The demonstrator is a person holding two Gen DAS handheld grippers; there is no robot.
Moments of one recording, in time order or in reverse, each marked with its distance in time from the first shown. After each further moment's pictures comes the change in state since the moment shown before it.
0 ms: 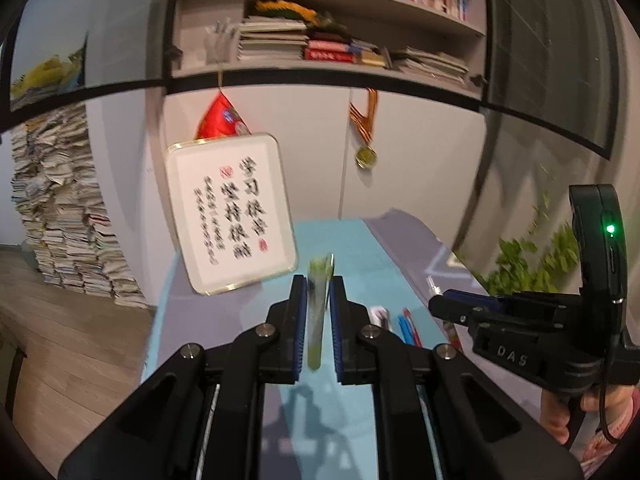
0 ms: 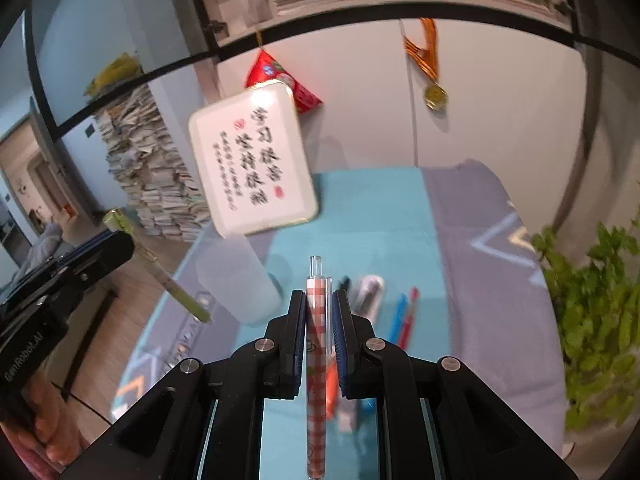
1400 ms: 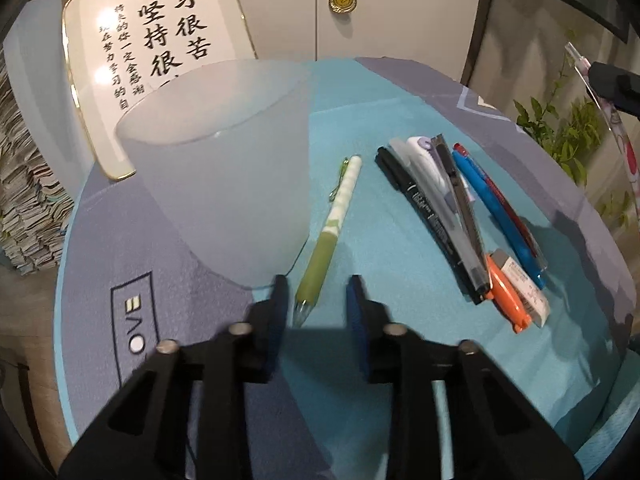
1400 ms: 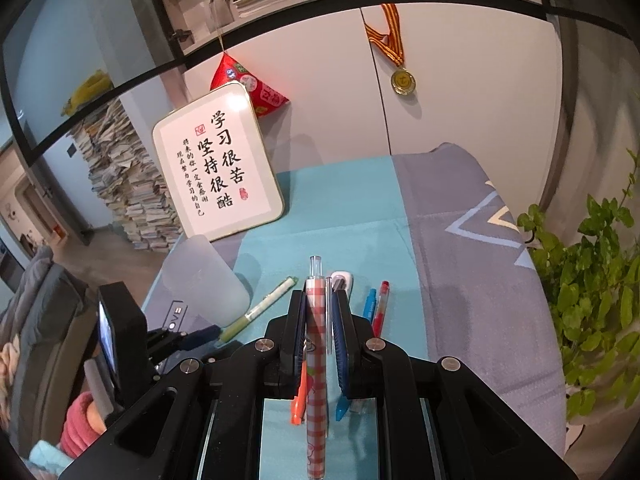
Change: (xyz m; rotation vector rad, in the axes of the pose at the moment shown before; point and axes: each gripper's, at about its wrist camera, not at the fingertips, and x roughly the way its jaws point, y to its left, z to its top) left arm 0.142 0.023 -0.115 0.159 0.406 -0.117; right arm 0.008 -0.041 -0.011 0.100 0.010 -0.034
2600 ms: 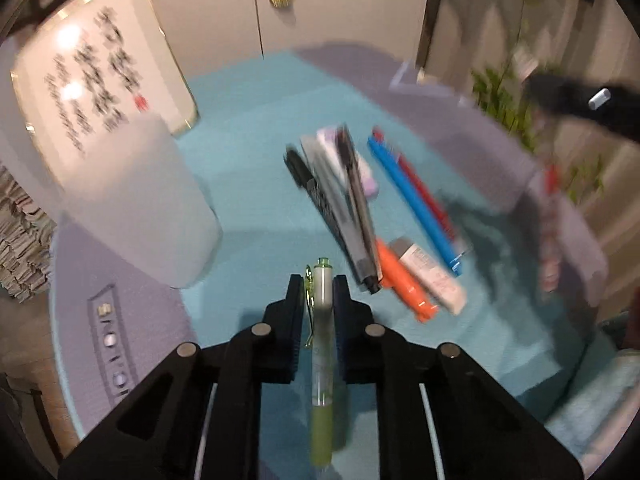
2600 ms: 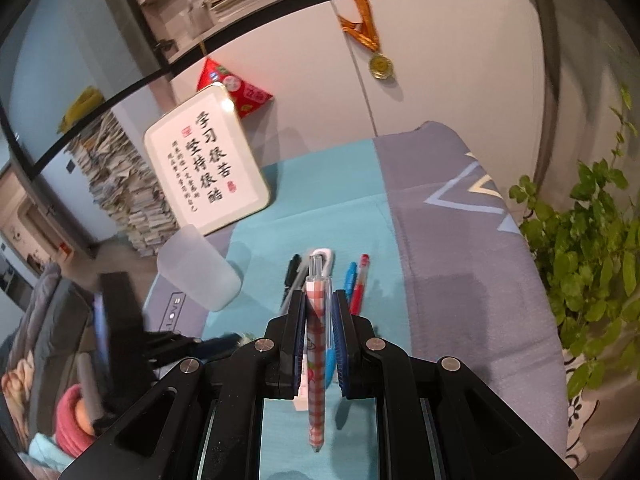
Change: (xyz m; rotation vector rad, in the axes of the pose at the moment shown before) left arm -0.029 -0.059 0.019 0.100 0.055 -0.057; right arm -0.012 -0.027 -0.018 0.066 0.021 0.027
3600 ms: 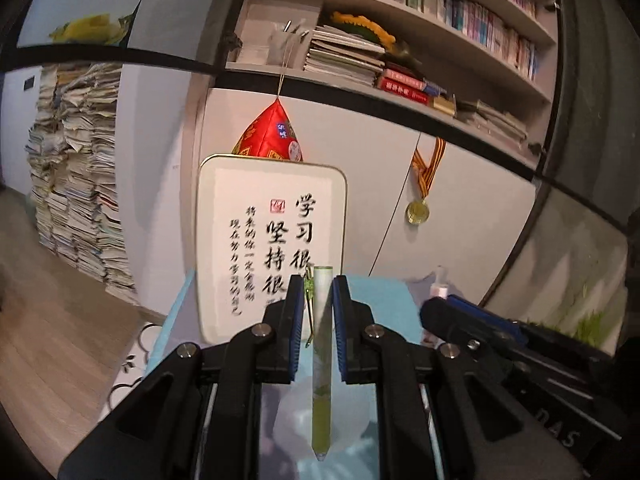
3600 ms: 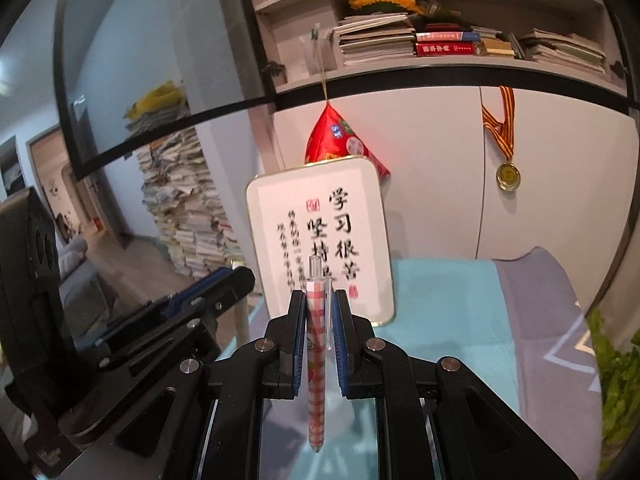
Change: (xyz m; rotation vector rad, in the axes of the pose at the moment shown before) left arm -0.110 0.121 0.067 -0.468 -0.579 0.171; right arm 0.047 0.152 0.085 -0.232 -0.210 0.131
